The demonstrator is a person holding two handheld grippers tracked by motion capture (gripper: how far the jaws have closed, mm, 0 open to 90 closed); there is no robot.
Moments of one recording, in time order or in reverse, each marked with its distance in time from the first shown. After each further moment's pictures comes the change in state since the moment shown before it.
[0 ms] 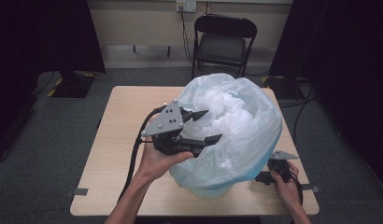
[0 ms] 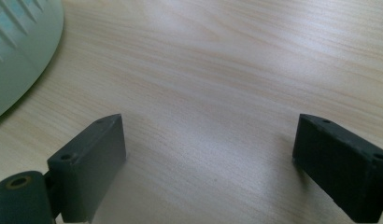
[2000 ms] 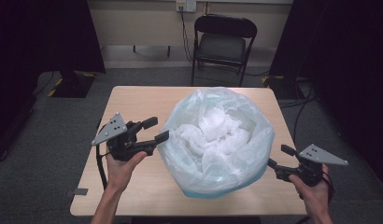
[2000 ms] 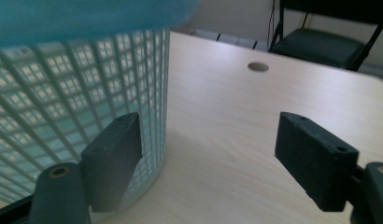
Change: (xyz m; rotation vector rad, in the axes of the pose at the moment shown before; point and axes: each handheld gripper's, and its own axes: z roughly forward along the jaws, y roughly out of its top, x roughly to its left) left arm 0.035 -0.091 -0.084 -0.039 0.271 -0.255; right arm 0.018 0.051 -0.135 -0.369 0.097 -0.045
